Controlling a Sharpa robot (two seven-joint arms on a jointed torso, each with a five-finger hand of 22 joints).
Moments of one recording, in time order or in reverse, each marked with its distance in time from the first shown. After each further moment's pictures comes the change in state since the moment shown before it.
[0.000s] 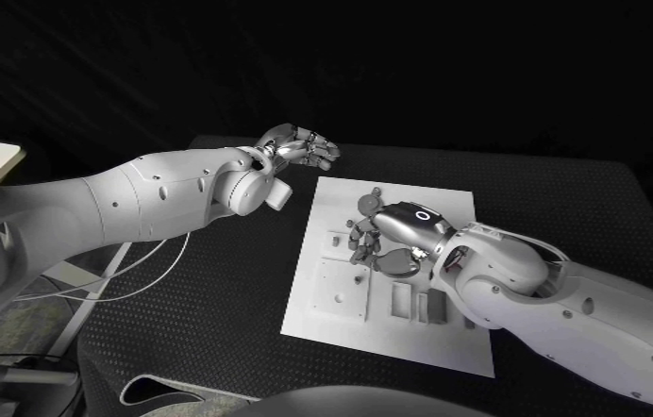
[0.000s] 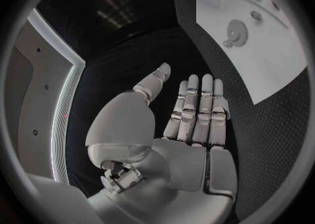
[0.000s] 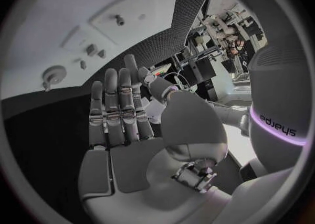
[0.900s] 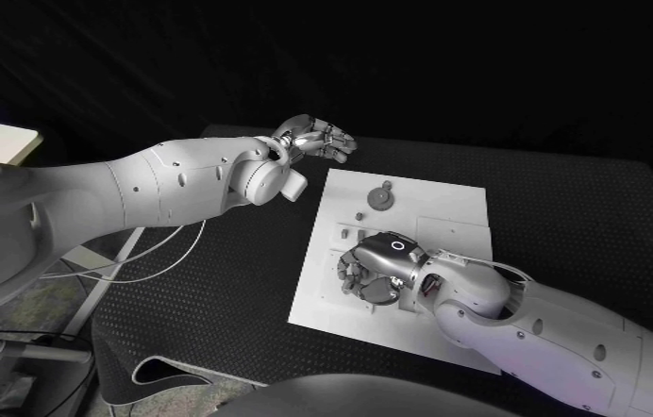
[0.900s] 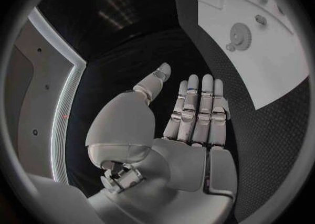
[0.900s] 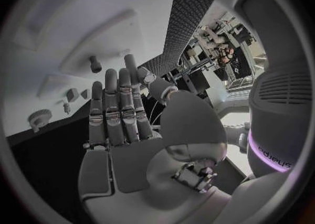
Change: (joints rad) left arm 0.000 0.016 0.000 -0.002 0.000 0.000 0.000; left_hand 0.000 0.000 0.000 0.000 0.000 0.000 0.000 0.004 0.000 0.000 0.000 0.000 0.000 0.000 0.000 -0.004 0.002 0.000 -0.004 0.004 0.000 -0.002; right arm -0.058 0.115 -0.081 -0.125 -0.082 0.011 0.026; right_hand 0.004 0.004 0.000 0.000 -0.003 -0.002 0.002 0.001 0.001 0.002 0.002 0.000 0.002 0.000 0.000 0.000 0.001 0.000 0.000 0.000 0.000 0.000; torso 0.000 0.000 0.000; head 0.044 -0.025
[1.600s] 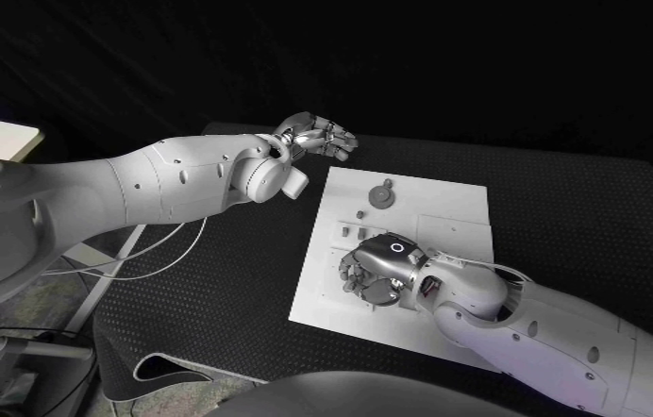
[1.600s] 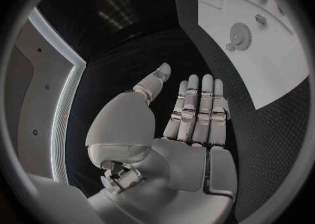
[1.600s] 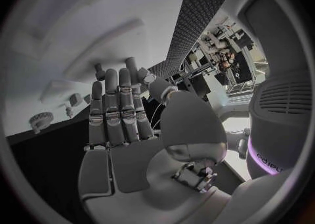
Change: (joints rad) left arm 0.000 0.000 0.000 -0.001 0.000 0.000 0.000; left_hand 0.000 0.000 0.000 0.000 0.000 0.000 0.000 0.000 0.000 0.000 0.000 0.000 -0.001 0.000 0.000 0.000 0.002 0.000 0.000 0.000 0.000 -0.001; right arm -0.011 0.010 -0.003 -0.023 -0.048 0.000 -0.002; right_hand 0.000 0.000 0.000 0.000 0.000 -0.007 0.000 -0.003 0.026 -0.002 -0.002 0.000 0.001 0.000 0.000 0.000 0.002 0.000 0.000 0.000 -0.004 0.000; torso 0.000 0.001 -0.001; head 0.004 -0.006
